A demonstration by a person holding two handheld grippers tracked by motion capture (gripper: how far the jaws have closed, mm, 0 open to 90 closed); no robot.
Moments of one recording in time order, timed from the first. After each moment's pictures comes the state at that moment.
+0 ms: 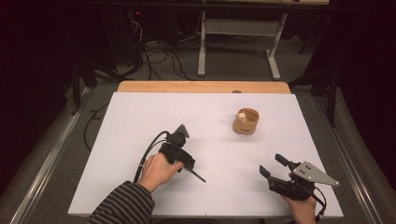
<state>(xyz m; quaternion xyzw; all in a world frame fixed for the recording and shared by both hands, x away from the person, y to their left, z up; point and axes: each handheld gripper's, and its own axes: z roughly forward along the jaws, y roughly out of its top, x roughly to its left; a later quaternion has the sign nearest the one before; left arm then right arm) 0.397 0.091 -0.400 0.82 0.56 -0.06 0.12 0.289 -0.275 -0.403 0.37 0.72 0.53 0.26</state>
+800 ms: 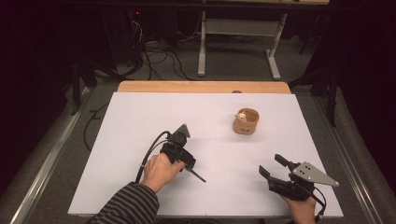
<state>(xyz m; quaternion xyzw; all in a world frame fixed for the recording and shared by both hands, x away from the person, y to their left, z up) 0.398 0.085 -0.400 0.80 0.59 -0.05 0.10 0.287 -0.274 -0.402 0.37 0.72 0.53 0.26</state>
